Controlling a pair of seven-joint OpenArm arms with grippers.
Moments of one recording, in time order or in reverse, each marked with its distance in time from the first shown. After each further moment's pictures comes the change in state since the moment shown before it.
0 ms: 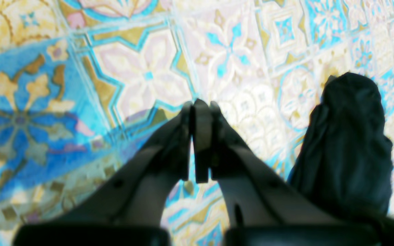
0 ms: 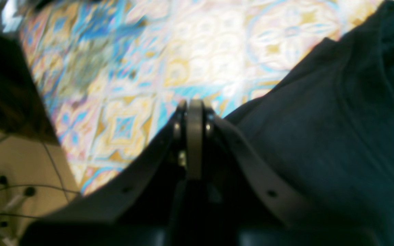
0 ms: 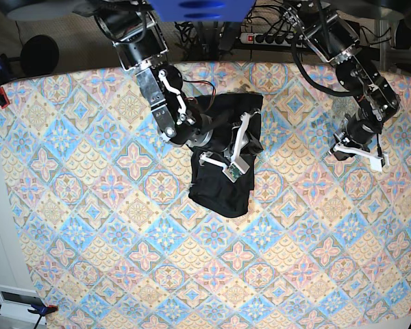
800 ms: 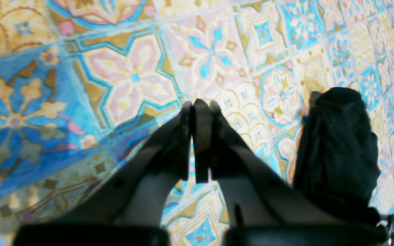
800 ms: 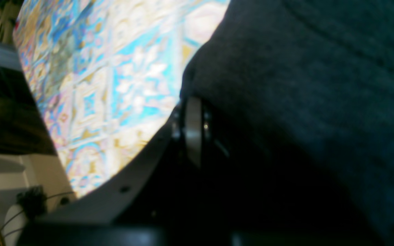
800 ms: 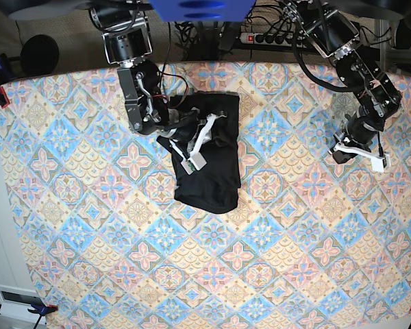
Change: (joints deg) left arm 0.9 0.2 0.3 3.1 -3.6 0.0 0.0; right arm -4.1 4.3 14.9 -8.9 6.8 3.7 2.6
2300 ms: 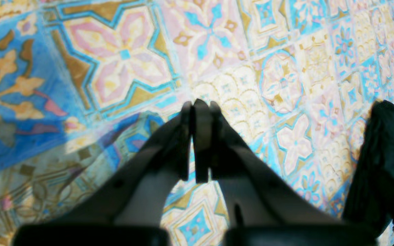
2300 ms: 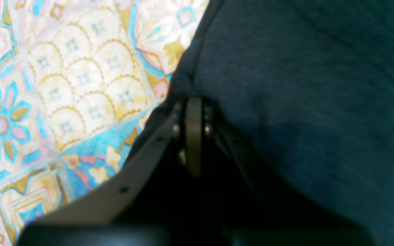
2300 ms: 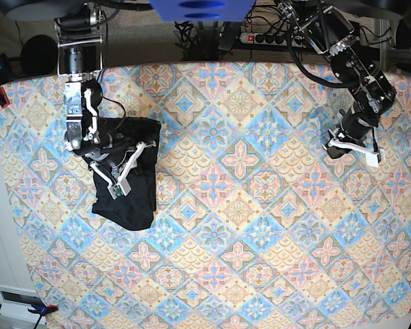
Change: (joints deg) left arm 1.1 1.9 0.0 0.0 0.1 0.0 0.0; right arm 4.1 13.9 9.4 8.3 -6.4 -3.6 -4.9
